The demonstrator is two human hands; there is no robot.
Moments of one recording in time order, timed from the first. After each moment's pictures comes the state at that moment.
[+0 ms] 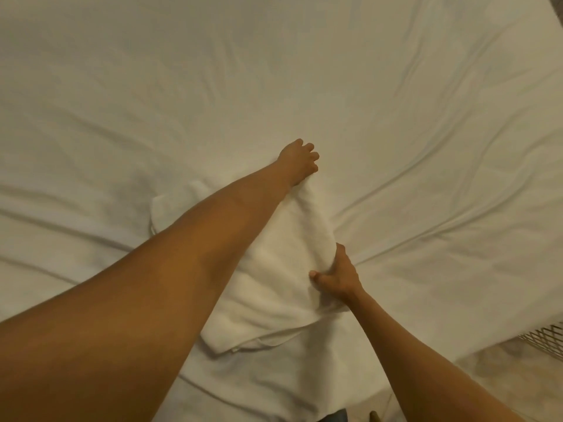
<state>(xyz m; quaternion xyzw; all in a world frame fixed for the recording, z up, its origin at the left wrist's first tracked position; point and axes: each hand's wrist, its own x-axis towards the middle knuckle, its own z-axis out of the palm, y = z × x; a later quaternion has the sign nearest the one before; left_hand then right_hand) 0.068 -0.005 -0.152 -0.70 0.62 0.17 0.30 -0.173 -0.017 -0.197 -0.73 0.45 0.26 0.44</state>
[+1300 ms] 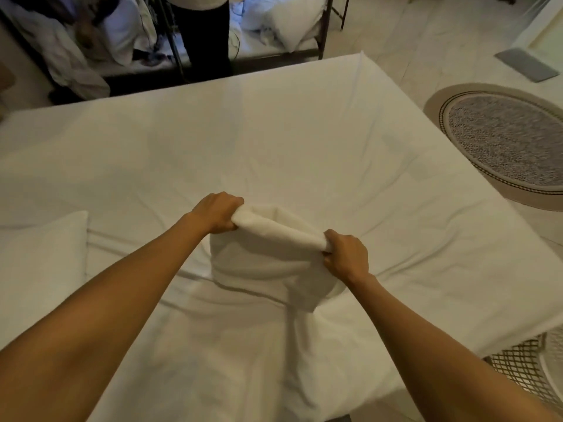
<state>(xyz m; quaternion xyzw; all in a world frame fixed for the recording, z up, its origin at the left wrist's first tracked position) 0.048 0.212 0.082 -0.90 0.40 0.15 0.06 -0.152 0.004 0.036 -0.97 0.21 0.03 0.15</state>
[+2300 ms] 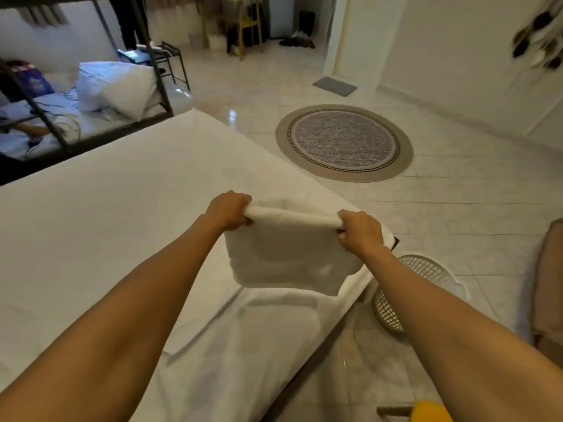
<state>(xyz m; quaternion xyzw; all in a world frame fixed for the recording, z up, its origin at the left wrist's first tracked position) -0.199 -0.164 0.177 -0.83 0.54 0.10 0.00 -0.452 -0.295 0.152 -0.90 0.44 -0.05 0.06</state>
